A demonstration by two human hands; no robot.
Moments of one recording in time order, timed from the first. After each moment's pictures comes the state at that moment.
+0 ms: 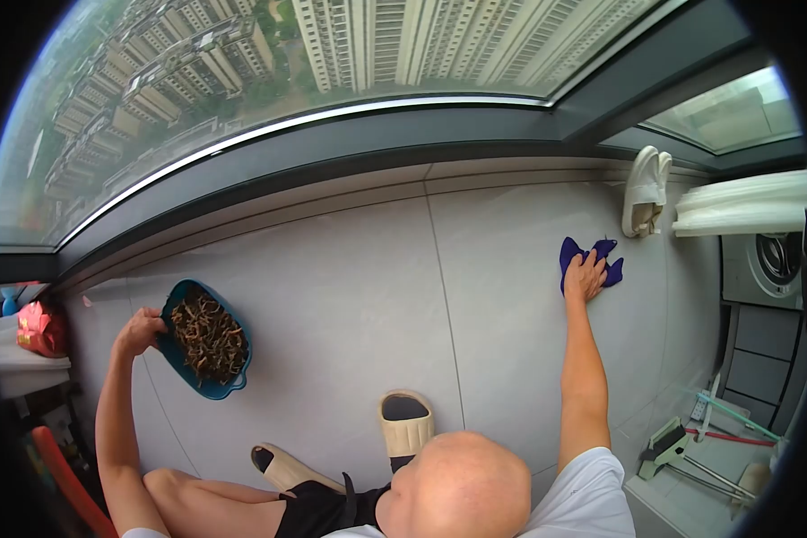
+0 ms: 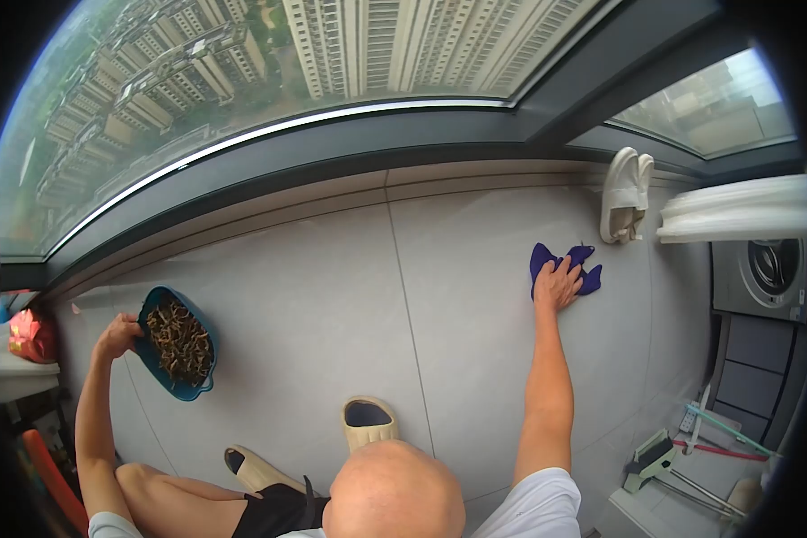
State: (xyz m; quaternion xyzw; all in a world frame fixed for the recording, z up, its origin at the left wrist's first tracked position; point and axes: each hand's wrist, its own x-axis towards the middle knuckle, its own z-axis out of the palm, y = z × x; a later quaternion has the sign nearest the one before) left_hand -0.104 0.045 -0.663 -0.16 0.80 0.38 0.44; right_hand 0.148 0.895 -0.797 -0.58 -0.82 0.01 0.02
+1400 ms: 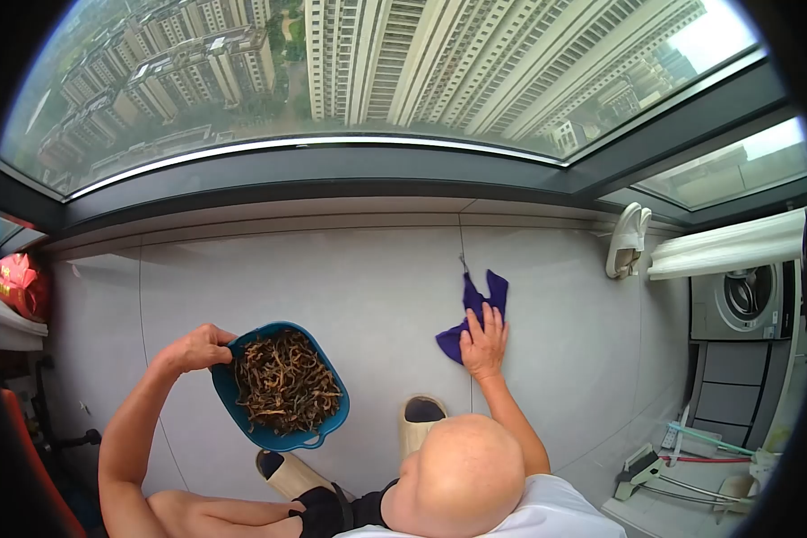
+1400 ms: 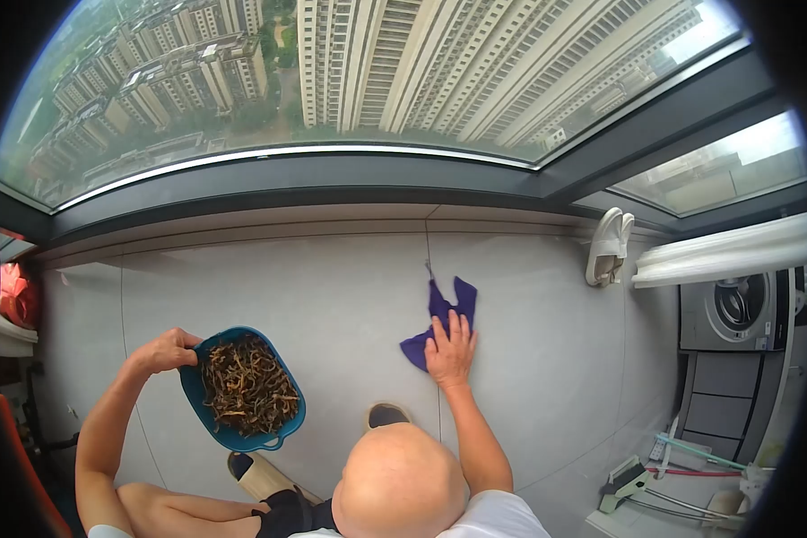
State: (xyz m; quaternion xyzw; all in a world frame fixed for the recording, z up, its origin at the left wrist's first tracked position) left_hand -0.043 0.109 -0.623 0.03 0.79 0.30 0.53; right_hand 0.163 0.617 -0.775 -0.12 -0.99 0.06 0.07
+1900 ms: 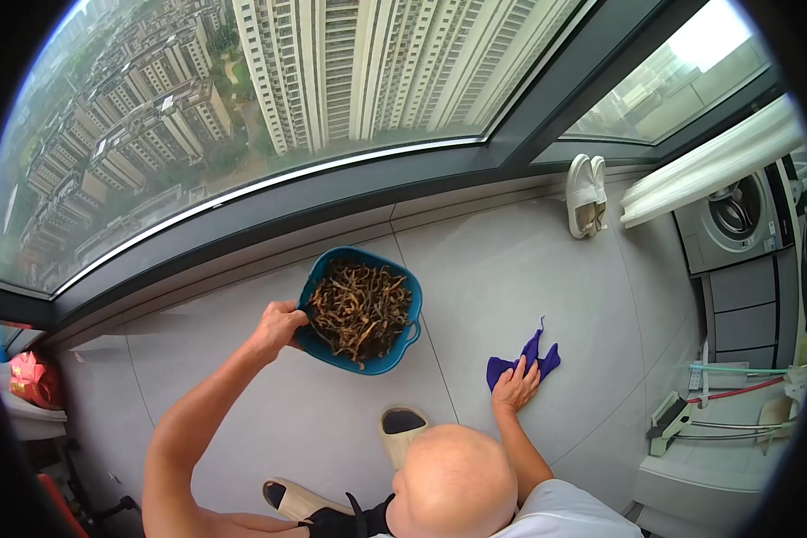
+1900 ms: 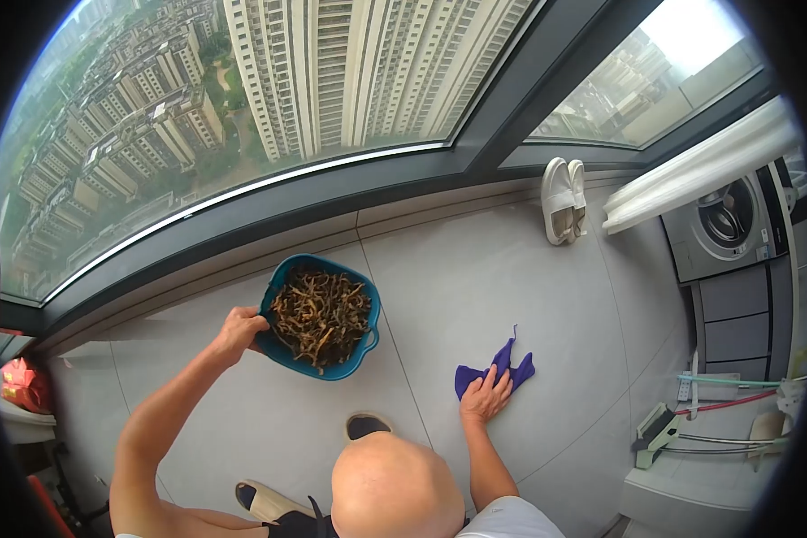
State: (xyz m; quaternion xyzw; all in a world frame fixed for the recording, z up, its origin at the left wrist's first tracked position) left_hand -0.063 0.340 -0.680 -0.01 0.72 0.53 0.45; right_hand 0.335 0.681 -0.803 -0.53 -0.84 -0.05 0.07
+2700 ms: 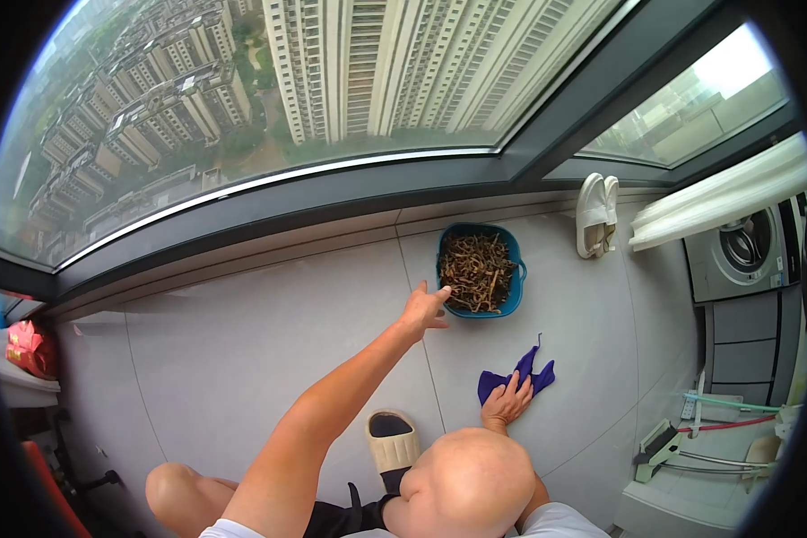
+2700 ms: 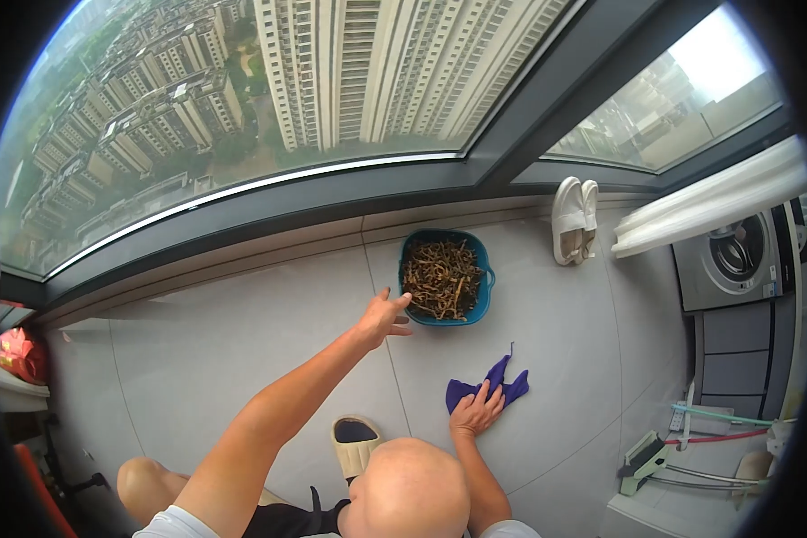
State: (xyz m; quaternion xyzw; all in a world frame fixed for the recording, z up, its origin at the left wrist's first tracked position) left_hand 0.015 0.586 -0.715 -0.10 0.57 0.64 0.51; right_hand 0.336 0.686 -0.798 -0.49 -0.86 -0.03 0.08
